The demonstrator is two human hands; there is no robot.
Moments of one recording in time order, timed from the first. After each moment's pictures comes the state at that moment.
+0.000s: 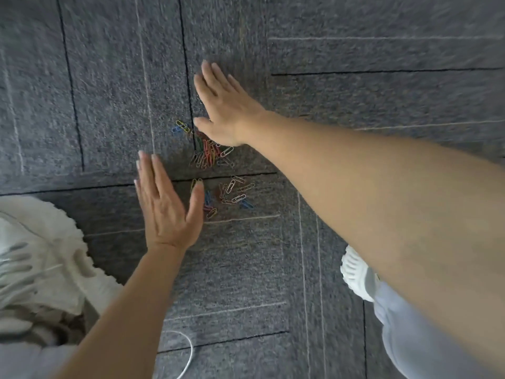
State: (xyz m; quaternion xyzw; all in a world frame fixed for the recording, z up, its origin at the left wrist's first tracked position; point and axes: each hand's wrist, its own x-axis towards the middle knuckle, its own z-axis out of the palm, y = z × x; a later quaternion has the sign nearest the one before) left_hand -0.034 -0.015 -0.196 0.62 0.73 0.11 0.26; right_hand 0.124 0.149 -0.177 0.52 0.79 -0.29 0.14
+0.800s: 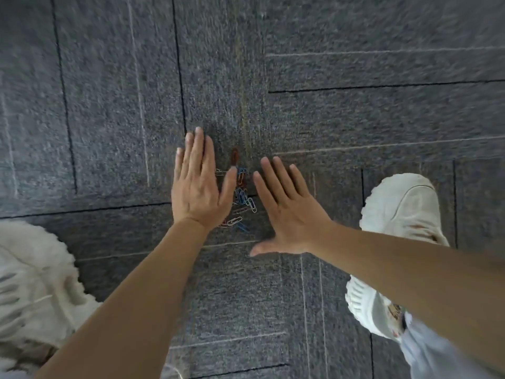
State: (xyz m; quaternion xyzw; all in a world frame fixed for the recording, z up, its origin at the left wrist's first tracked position) left_hand 0.020 0.049 -0.215 0.74 0.64 0.03 0.21; right_hand 0.219 0.000 -0.199 0.49 0.82 -0.23 0.18
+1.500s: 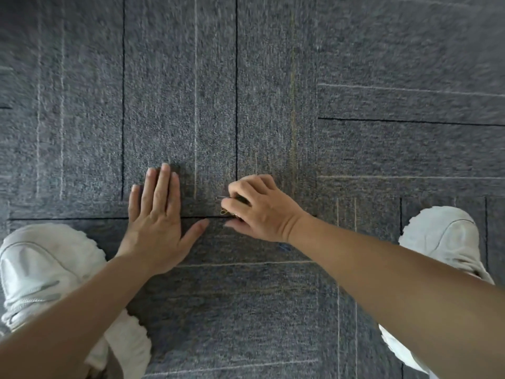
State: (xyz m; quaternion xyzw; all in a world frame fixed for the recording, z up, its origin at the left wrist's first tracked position) left_hand -0.131 0.030 -0.216 0.77 0.61 -0.11 0.17; right_hand 0.110 0.064 -0.234 0.34 0.92 -0.13 -0.14
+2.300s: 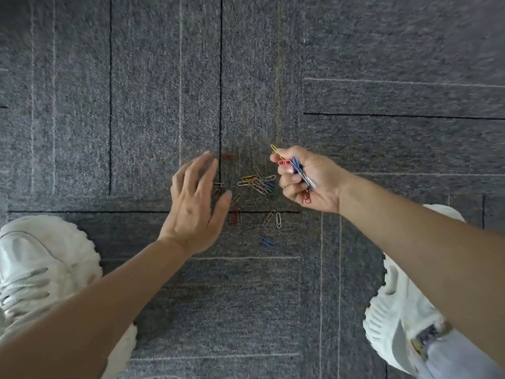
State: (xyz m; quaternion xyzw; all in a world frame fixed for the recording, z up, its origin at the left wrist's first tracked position) left_hand -0.042 0.045 -0.198 0.73 0.62 0.09 0.28; right_hand 0.191 0.112 -0.159 0.50 0.00 -0.84 -0.21
